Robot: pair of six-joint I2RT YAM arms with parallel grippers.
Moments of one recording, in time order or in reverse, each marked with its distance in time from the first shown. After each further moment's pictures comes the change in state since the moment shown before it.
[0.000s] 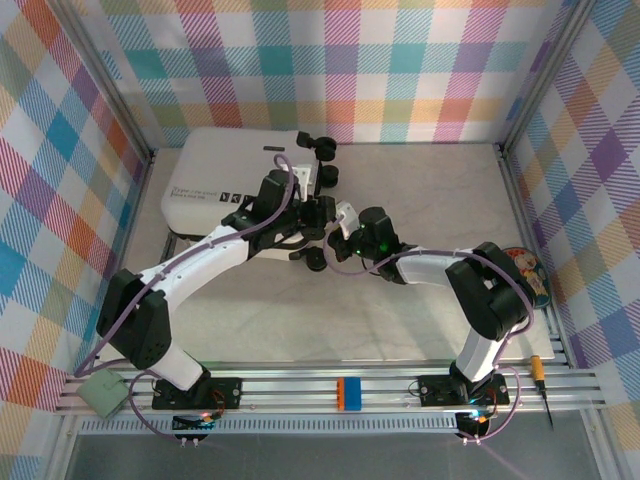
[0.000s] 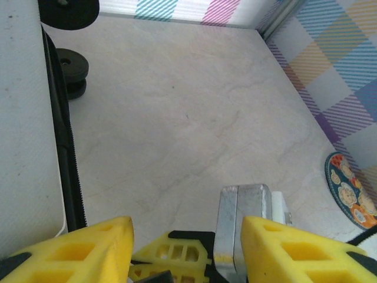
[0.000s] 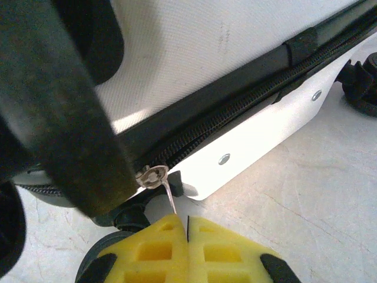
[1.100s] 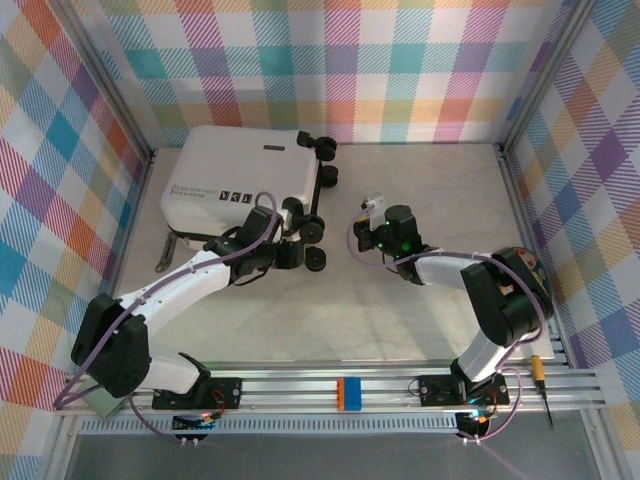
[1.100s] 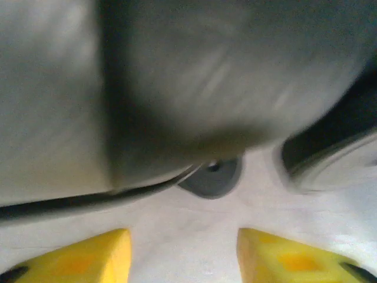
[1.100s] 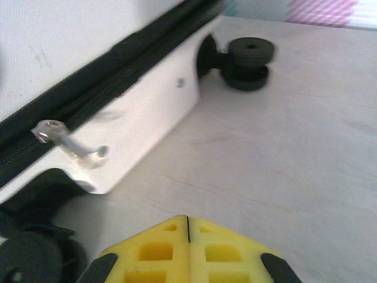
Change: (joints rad) left arm 0.023 -0.174 -0.254 -0.267 -0.082 0.003; right arm -0.117 -0.086 -0.118 0.059 0.100 0.110
